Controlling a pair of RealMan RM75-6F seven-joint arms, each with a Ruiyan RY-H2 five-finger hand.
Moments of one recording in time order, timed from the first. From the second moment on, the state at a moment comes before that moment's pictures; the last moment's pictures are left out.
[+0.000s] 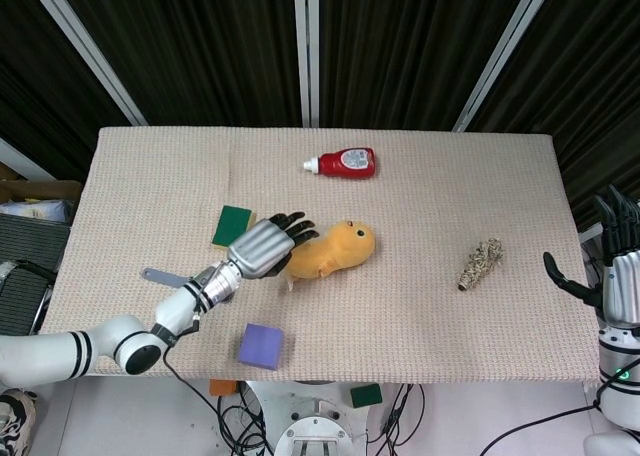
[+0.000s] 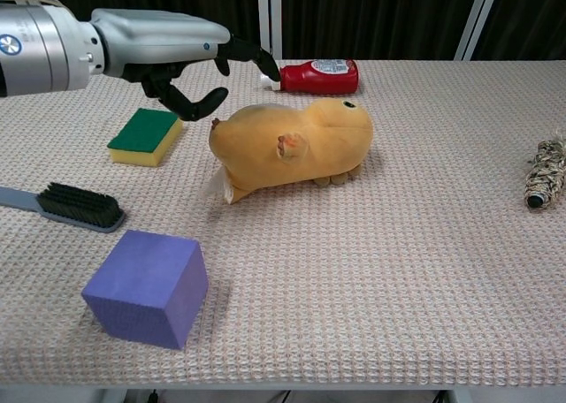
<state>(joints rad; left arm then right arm) -0.93 -1.35 -0.16 -1.67 1.24 0.77 0.30 0.19 -1.23 0.23 -1.46 -1.57 1.73 0.32</state>
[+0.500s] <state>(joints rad) -0.94 -1.43 -0.07 -1.58 1.24 0.68 0.26 0.19 -1.23 0.23 -1.45 -1.57 1.72 0.32</state>
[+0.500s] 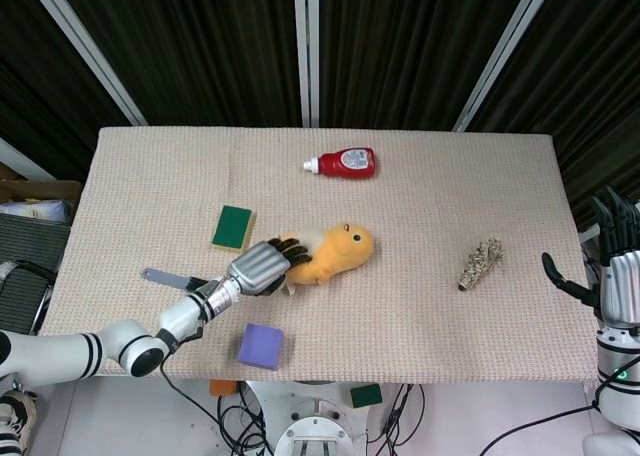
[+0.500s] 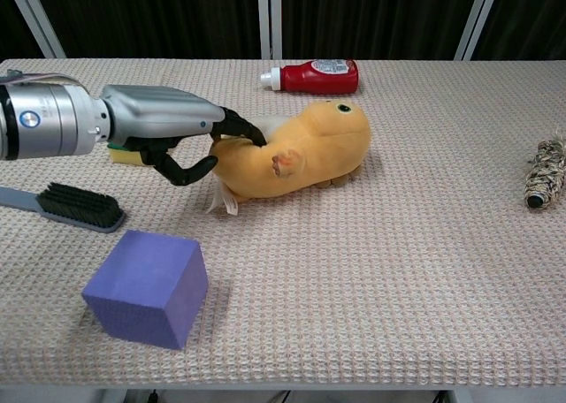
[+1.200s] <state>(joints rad) -0.70 -1.27 -0.13 -1.74 1.43 1.28 0.18 0.16 -1.20 0.19 -1.46 -1.60 1.73 0.27</state>
